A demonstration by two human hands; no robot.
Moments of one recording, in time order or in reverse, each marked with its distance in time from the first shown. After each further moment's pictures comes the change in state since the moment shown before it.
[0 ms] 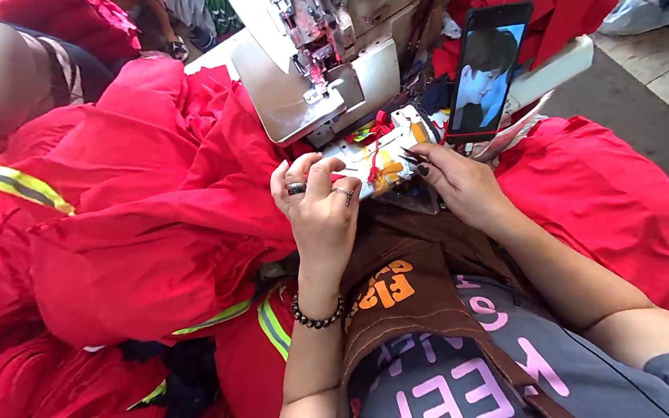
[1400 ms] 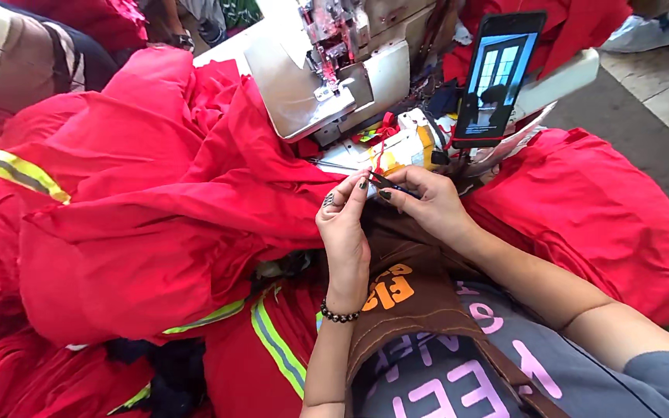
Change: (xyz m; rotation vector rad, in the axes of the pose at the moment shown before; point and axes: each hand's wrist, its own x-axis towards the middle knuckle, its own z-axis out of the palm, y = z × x) left_hand -0.020 0.035 0.035 -1.408 0.326 -0.945; right_hand 0.000 -0.031 0.040 0.593 0.023 0.079
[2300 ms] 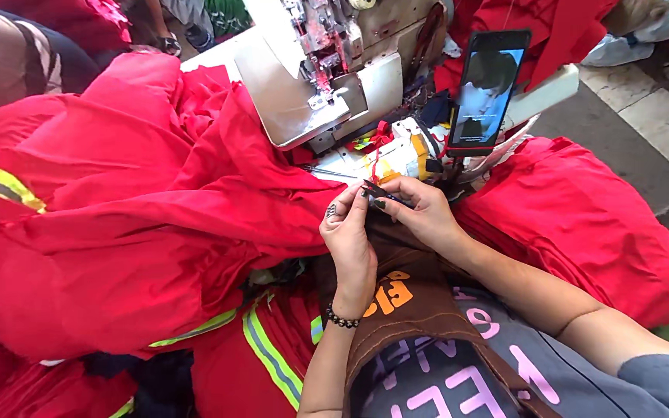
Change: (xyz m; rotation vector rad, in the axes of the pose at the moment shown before) left_hand -0.002 -0.015 0.008 -0.005 0.139 0.010; right_hand 0.000 0.010 0.009 0.108 0.004 0.034
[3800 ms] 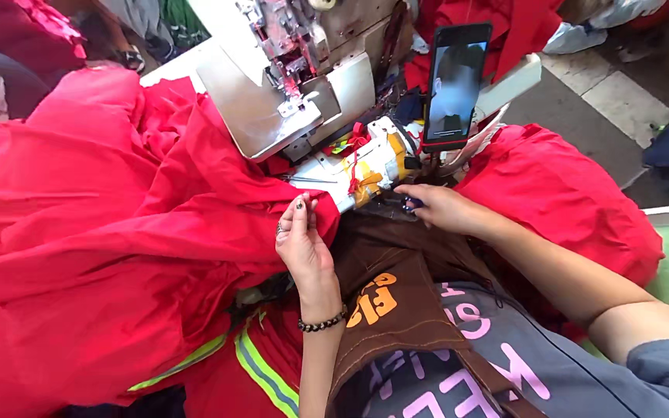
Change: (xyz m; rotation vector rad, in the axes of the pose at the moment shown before) left_hand 0.041 -0.012 -0.045 -0.077 0.138 -0.034; right_hand -0.005 0.021 -0.075 -0.569 -0.421 0.438
